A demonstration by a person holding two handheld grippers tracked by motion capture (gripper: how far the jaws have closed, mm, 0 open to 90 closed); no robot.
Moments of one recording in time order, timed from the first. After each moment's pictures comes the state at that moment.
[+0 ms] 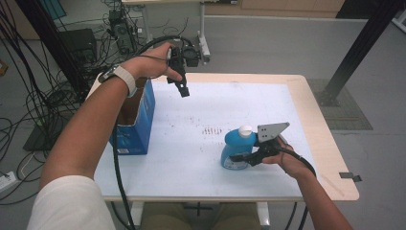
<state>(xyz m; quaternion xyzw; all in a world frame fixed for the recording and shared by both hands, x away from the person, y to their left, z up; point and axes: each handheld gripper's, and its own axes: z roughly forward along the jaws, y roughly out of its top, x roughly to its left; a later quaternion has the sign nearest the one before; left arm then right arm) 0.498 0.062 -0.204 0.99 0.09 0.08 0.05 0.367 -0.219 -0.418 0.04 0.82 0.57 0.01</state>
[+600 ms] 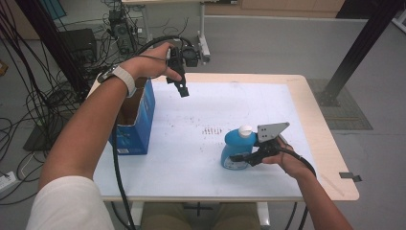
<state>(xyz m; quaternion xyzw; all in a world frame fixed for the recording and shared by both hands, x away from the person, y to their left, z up) 0.498 0.063 -0.204 0.99 0.09 0.08 0.05 0.367 -0.219 -0.418 0.04 0.82 0.57 0.01</state>
